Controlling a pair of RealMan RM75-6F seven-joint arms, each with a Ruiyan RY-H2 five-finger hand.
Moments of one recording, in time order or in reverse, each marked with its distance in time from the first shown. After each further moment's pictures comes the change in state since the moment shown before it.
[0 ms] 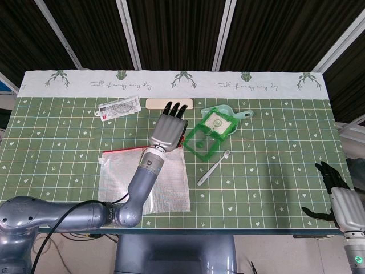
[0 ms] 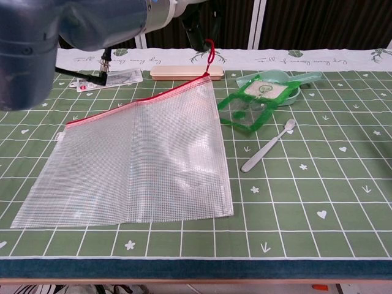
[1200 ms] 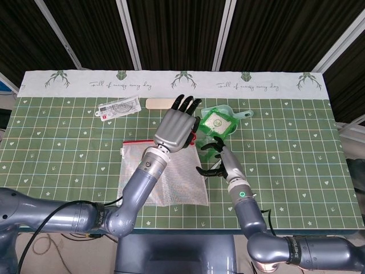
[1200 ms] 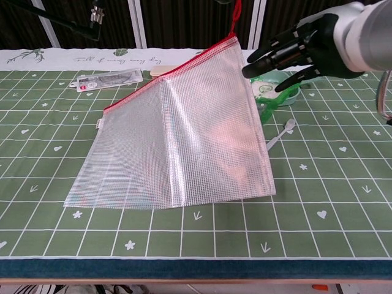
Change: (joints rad) left arm -0.083 0.168 0.005 -0.212 -0.055 0.055 -0.086; right arm 0.776 -0.509 0.458 -0.230 1.249 0.001 -0.334
